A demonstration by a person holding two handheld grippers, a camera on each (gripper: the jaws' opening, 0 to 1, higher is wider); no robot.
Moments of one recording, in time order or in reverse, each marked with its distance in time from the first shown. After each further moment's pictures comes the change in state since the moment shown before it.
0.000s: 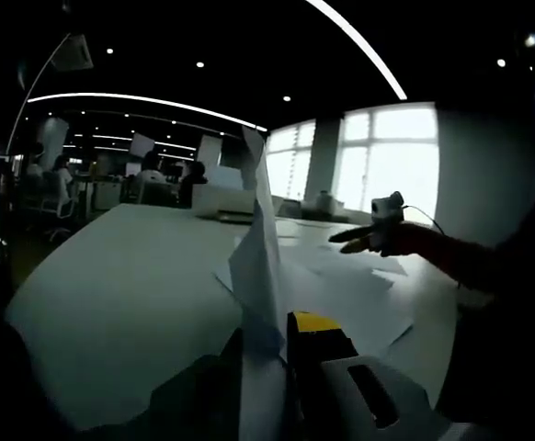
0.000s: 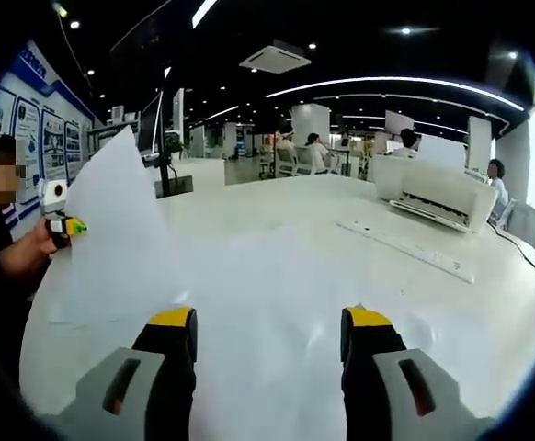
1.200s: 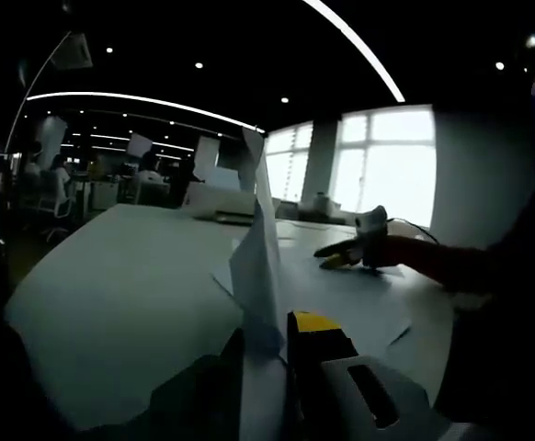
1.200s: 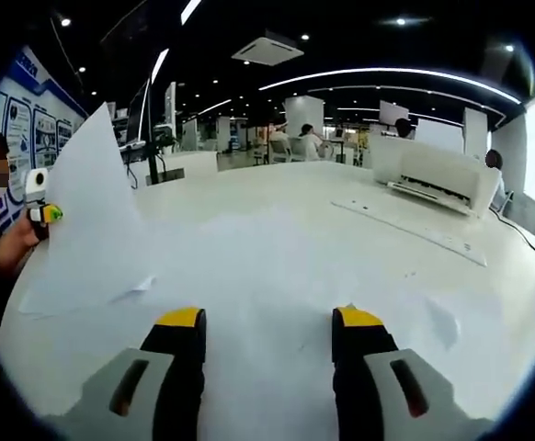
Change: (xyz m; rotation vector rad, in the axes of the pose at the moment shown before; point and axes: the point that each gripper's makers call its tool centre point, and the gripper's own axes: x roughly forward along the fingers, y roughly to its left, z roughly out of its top) left arm -0.001 0.001 0.001 -0.005 -0.008 -0.016; right arm 0.034 -0.022 -0.026 0.025 0.028 -0.023
